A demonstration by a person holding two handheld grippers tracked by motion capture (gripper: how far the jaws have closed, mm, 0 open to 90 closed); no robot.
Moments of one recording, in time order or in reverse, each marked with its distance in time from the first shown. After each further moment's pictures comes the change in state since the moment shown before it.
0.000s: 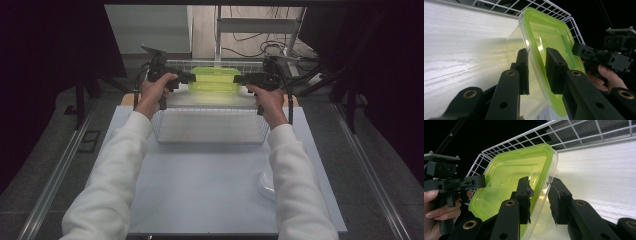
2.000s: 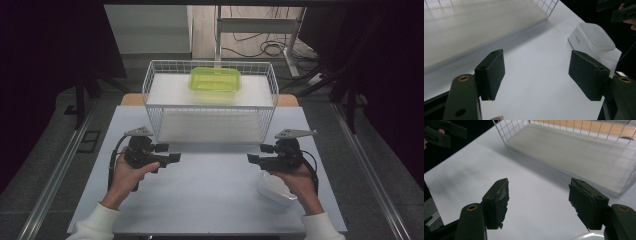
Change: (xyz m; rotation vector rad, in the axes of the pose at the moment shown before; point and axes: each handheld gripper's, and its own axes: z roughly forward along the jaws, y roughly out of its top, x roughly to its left) left arm -0.002 -0.218 -0.052 0.065 0.169 0.454; right arm -0.012 -0.187 -0.098 0.131 -0.082 -0.521
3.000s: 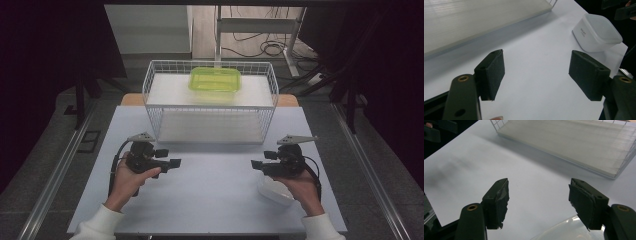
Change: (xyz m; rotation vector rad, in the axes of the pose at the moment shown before) left arm 0.000 -0.013 0.004 0.022 0.019 -0.016; right arm -0.006 -0.018 -0.001 0.044 -0.030 0.034
